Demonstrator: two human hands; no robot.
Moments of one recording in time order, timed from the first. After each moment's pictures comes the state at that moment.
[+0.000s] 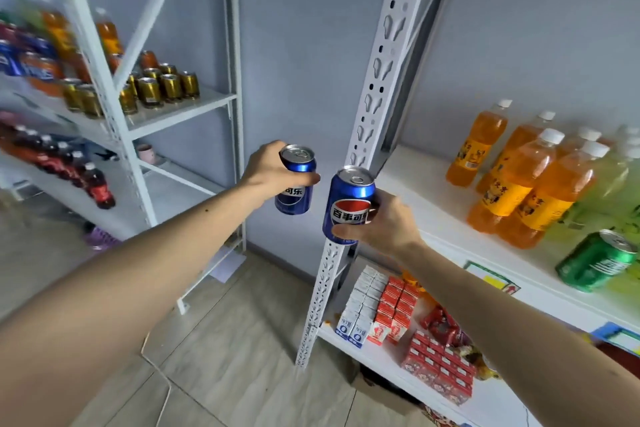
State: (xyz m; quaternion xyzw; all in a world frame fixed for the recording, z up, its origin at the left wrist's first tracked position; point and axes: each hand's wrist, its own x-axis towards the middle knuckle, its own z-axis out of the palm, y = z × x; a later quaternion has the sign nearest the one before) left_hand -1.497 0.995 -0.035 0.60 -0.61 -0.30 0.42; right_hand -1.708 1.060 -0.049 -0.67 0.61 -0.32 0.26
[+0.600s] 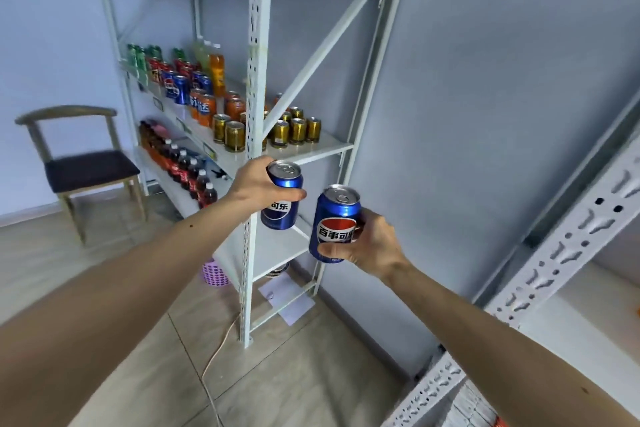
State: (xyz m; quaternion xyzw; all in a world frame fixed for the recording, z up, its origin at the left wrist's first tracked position) left_hand -1.222 0.941 -0.028 0.69 -0.50 -0.24 0.47; right_hand -1.449 0.930 -0.046 -0.76 0.47 -0.27 0.35
